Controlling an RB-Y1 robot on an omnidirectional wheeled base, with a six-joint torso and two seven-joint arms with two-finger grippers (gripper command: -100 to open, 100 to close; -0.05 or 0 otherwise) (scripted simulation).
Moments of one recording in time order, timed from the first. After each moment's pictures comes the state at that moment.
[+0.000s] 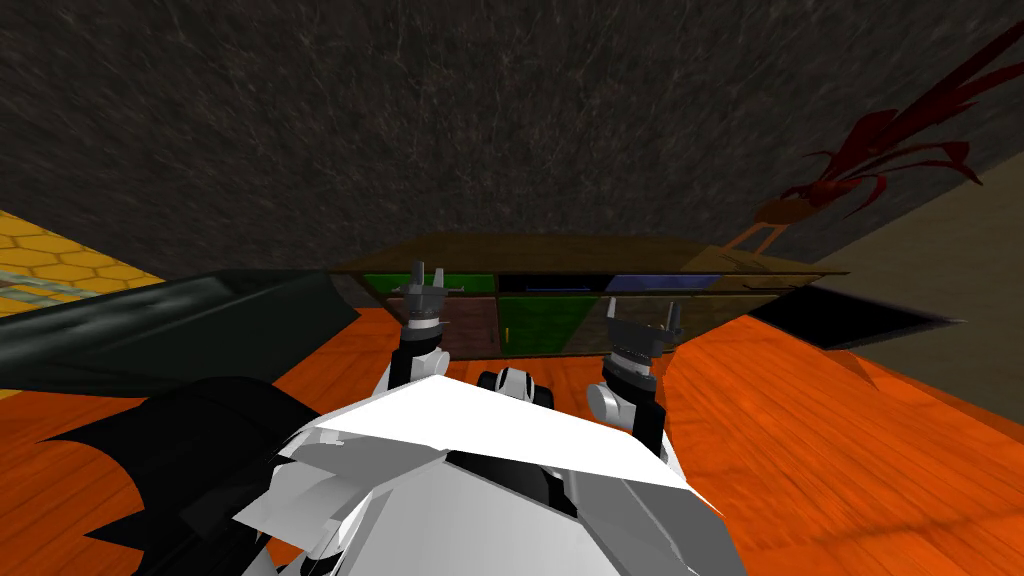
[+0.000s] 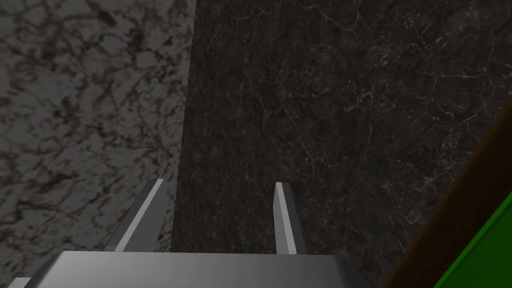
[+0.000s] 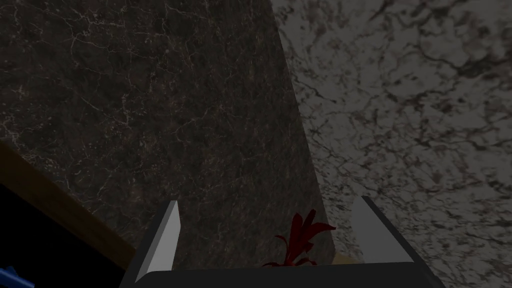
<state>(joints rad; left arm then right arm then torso) 0.54 0.00 0.02 -2.35 0.03 -0.56 0.14 0.41 -0.14 0.07 -2.11 -0.23 -0.69 -0.46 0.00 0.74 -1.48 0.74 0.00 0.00</state>
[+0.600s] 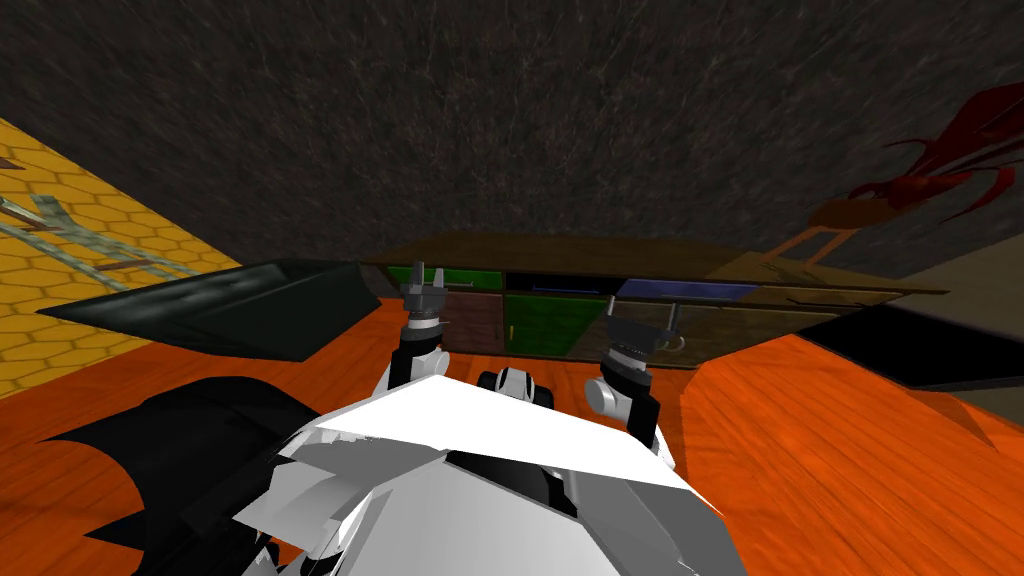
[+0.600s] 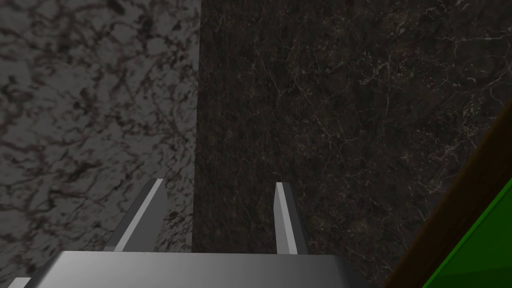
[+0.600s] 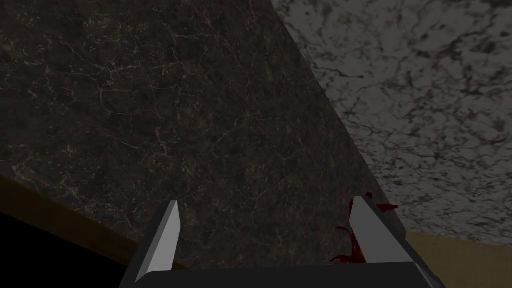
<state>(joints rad) 0.54 0.00 0.02 -2.35 0.03 -0.56 0.14 0.36 -0.15 0.06 -2.05 -0.30 -0.72 -0.63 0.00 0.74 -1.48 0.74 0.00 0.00</state>
